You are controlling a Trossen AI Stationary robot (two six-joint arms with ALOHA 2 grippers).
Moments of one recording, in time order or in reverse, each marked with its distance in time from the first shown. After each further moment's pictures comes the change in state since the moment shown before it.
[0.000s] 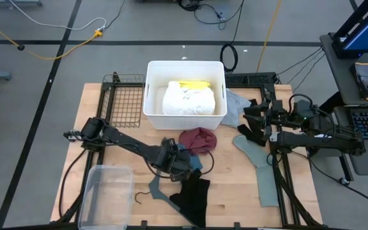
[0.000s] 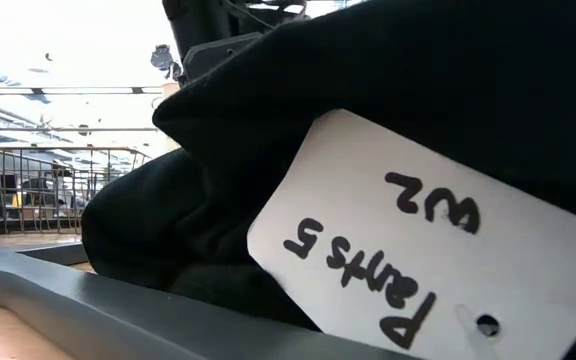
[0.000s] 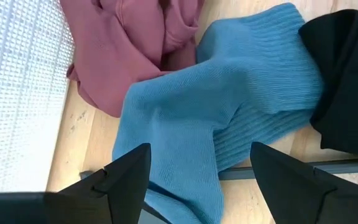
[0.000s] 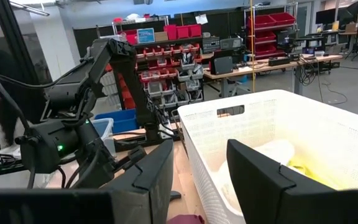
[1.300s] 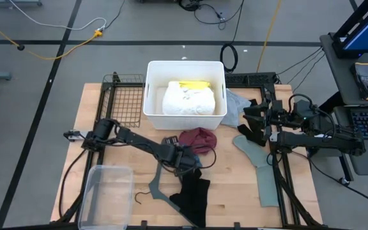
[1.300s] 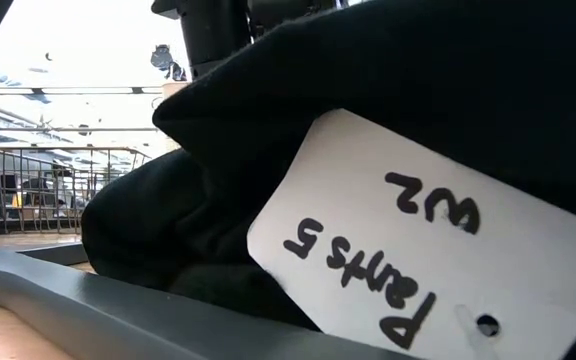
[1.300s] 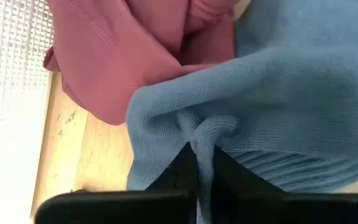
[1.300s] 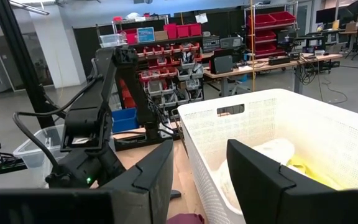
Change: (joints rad) left arm 0.084 0.121 -0.004 0.025 0.009 0.029; right arm 0.000 0.000 0.000 -0.004 0.000 0.000
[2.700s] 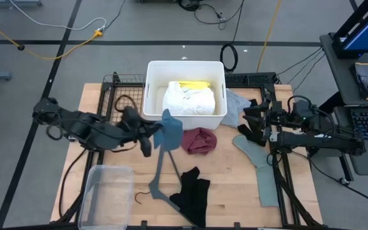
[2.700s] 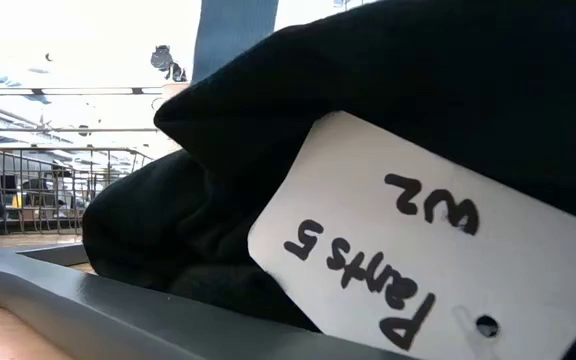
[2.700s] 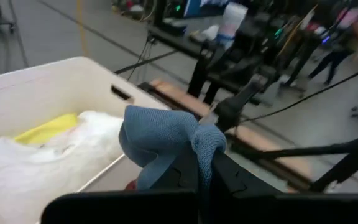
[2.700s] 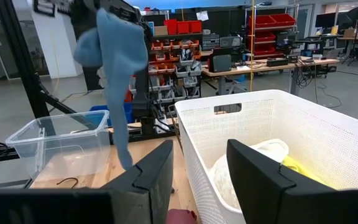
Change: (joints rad) left arm -0.207 -0.813 0.005 0.261 -0.427 -0.168; right arm 0.000 0.000 0.000 -0.014 0.000 -0.053
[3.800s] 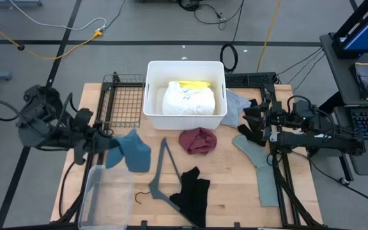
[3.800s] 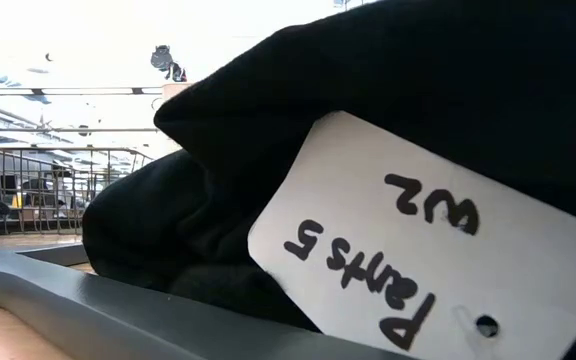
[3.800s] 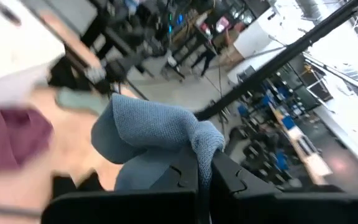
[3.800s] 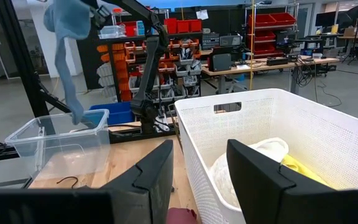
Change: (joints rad) left arm -0.426 -0.250 0.000 -0.088 0.012 -0.416; right arm 0.000 0.000 0.000 -0.004 0.003 0.000
